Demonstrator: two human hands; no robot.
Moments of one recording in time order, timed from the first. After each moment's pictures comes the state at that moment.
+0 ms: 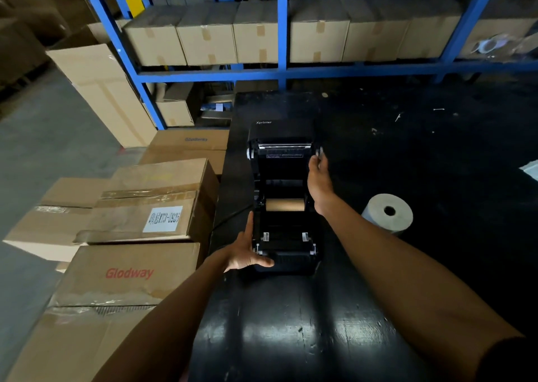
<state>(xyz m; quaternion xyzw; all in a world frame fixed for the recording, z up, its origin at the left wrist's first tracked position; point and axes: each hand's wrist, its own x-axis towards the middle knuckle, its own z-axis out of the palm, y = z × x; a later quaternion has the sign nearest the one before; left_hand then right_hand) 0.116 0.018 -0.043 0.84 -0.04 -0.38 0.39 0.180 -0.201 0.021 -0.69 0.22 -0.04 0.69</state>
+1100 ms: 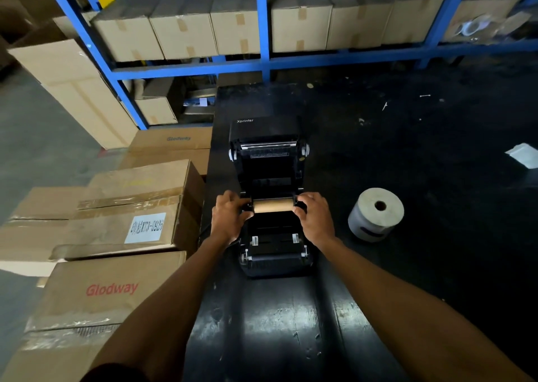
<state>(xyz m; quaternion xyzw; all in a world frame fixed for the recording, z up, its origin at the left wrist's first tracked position) 0.180 -0.002 -0.046 0.95 -0.11 -0.02 0.28 0.131 -0.222 -0.054 -0.93 0.10 -0.05 0.36</state>
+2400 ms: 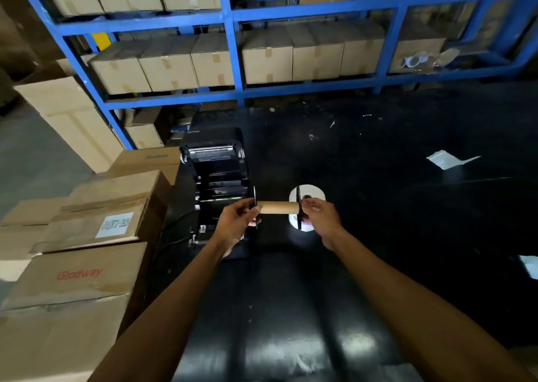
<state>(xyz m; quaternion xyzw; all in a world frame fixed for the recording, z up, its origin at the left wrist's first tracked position) 0.041 -0.148 0.028 0.75 -0.04 -0.13 0.64 0.009 -0.363 0.008 -0.67 0.24 -0.03 0.70</state>
